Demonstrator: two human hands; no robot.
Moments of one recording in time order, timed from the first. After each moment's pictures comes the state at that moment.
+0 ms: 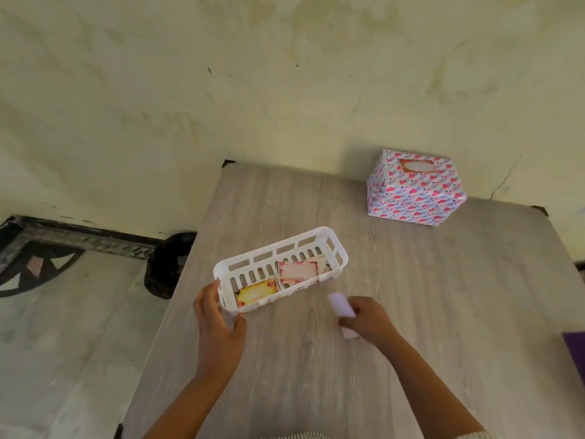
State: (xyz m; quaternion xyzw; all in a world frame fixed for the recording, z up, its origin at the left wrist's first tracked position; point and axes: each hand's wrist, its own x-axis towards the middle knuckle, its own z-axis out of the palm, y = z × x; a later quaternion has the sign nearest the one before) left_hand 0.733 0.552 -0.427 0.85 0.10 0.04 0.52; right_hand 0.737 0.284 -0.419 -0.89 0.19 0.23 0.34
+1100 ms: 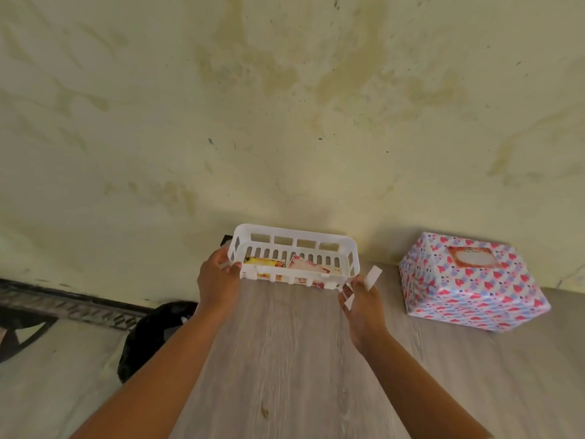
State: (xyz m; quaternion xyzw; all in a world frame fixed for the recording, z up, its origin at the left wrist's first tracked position) left_hand 1.042 0.537 -0.414 0.82 0.17 0.03 0.55; right_hand 0.975 0.328 -0.399 -0.53 0.34 -0.06 0.78
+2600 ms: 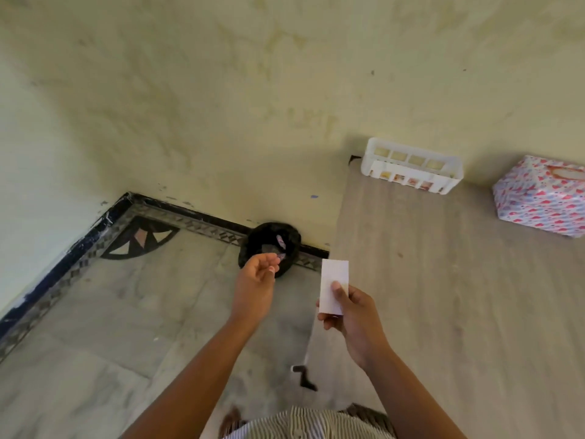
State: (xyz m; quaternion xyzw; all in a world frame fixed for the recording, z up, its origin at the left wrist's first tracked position) left_hand 0.748 0.797 -0.393 0.76 0.14 -0.02 0.64; right_hand 0.706 0.630 -0.364 -0.62 0.24 0.13 0.74
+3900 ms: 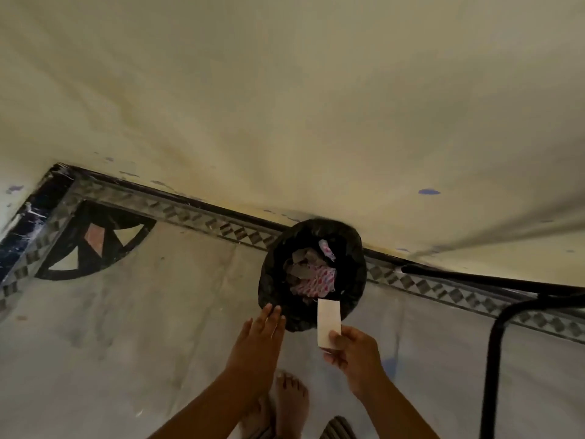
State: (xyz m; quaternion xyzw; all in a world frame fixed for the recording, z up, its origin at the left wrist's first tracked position) left_hand 1.030 0.952 -0.791 0.89 -0.20 -0.41 -0.02; right_hand 1.018 0.769 -0.802 -0.50 0.51 0.24 0.66
